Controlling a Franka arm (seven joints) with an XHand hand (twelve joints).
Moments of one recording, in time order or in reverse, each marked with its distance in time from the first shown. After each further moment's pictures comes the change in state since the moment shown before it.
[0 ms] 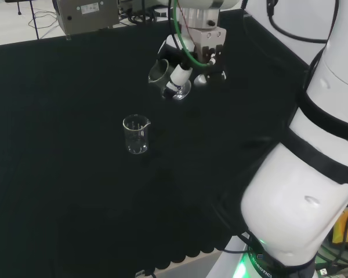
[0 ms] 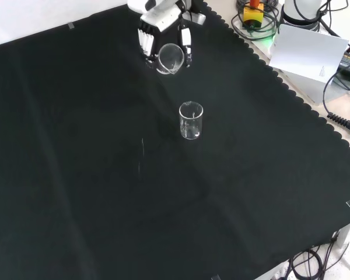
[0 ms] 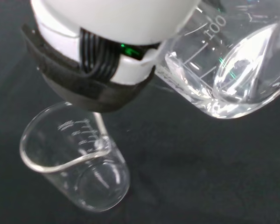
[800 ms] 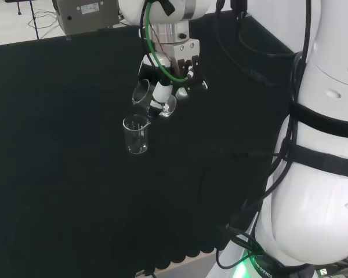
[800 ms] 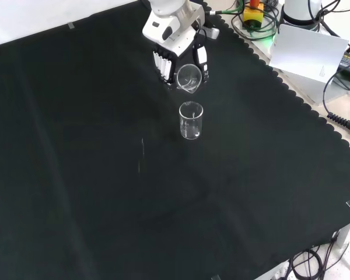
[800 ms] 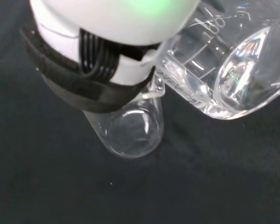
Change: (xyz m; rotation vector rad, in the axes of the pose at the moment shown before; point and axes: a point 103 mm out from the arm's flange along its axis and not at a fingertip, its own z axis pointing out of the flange) arm 0.045 0.003 0.031 0.141 -0.098 -0.020
